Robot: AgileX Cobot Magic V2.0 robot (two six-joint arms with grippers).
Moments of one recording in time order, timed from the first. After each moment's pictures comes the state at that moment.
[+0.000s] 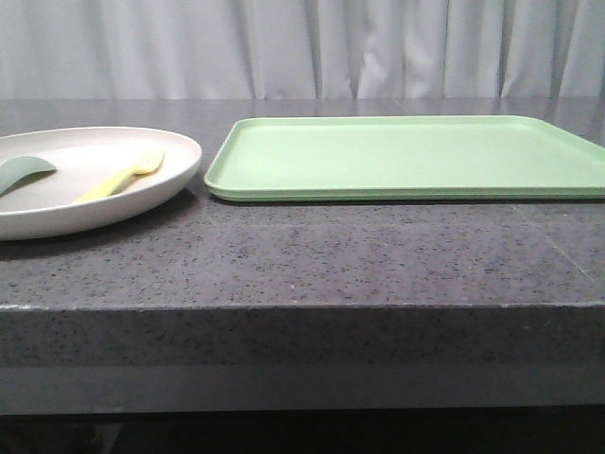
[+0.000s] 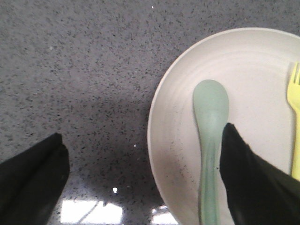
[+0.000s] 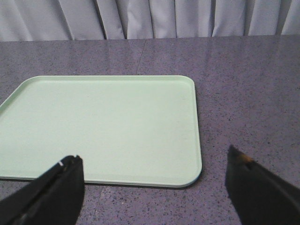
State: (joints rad) left arm 0.02 1.29 -1.13 -0.09 0.83 0.05; right arm 0.05 0.58 -0.54 0.17 0.29 -0.04
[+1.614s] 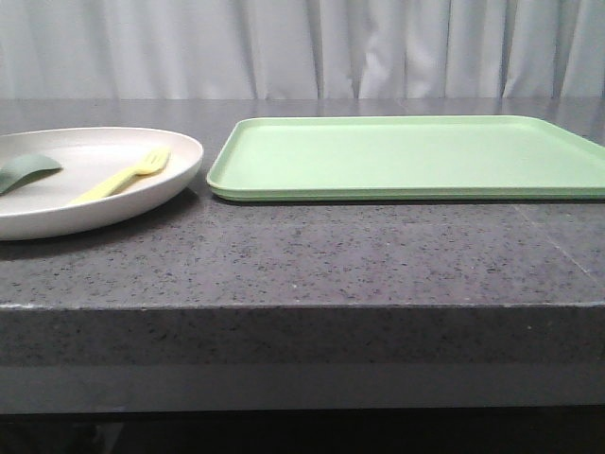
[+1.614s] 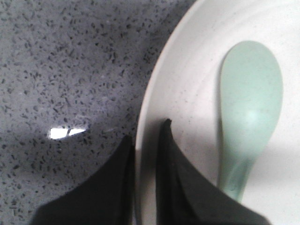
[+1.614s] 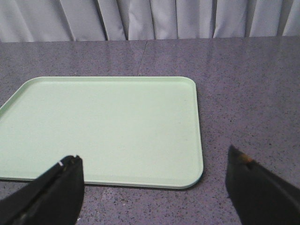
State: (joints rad) left arm 0.00 1.63 -1.22 -0.13 0.90 0.04; right arm 0.05 0.58 -0.54 0.17 0.28 -0.04
